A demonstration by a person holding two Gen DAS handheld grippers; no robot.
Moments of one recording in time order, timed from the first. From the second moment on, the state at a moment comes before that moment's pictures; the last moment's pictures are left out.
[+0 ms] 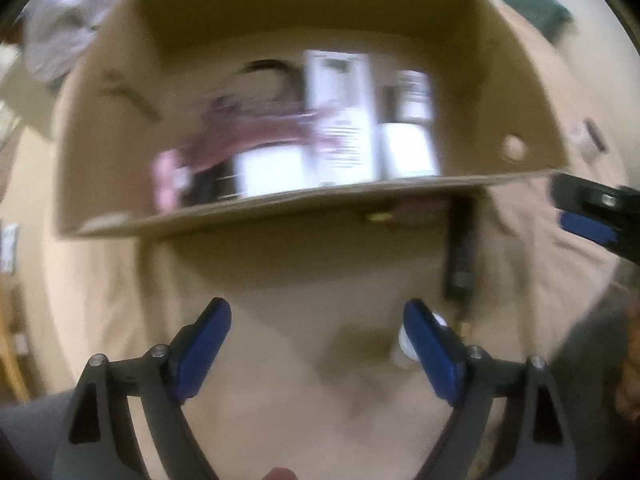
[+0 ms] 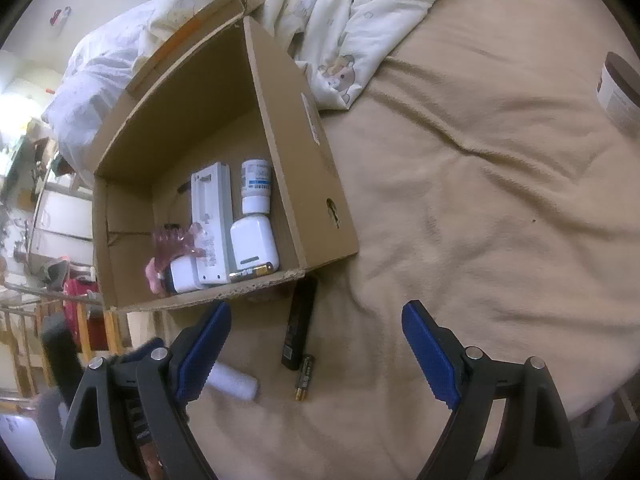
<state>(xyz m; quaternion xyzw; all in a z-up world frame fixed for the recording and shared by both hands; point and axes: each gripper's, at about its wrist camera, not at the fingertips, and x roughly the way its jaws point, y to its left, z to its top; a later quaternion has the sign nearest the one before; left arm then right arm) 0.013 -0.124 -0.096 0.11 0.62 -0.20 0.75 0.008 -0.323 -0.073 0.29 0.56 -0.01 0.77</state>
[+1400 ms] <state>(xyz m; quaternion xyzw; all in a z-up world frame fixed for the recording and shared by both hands) -0.009 -0.059 -0.016 0.12 0.57 -0.16 0.80 0.026 -0.247 -0.104 0.13 0.64 0.02 0.76</state>
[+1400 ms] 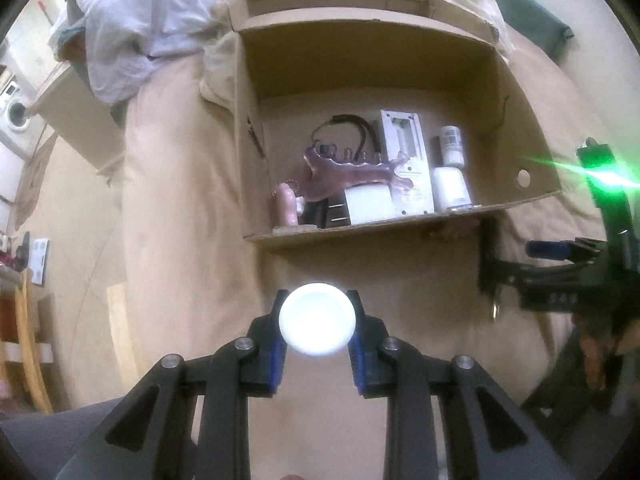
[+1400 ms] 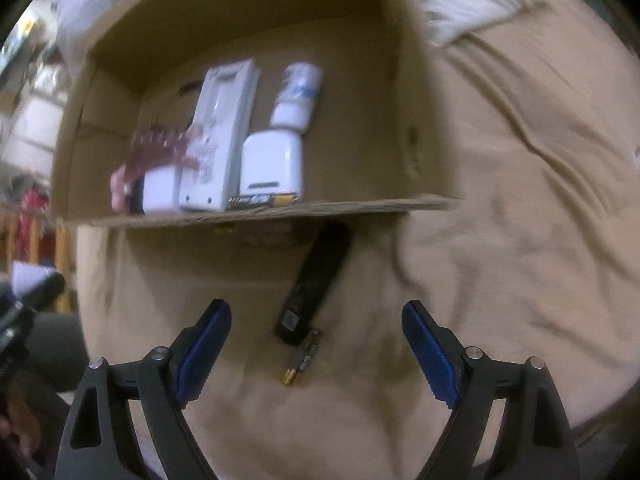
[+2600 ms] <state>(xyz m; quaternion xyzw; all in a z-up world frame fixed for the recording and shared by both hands) 0.009 -0.052 -0.034 0.07 0.59 -0.16 0.79 -0.038 -0.258 -0.062 0.23 0.58 0.07 0.78</state>
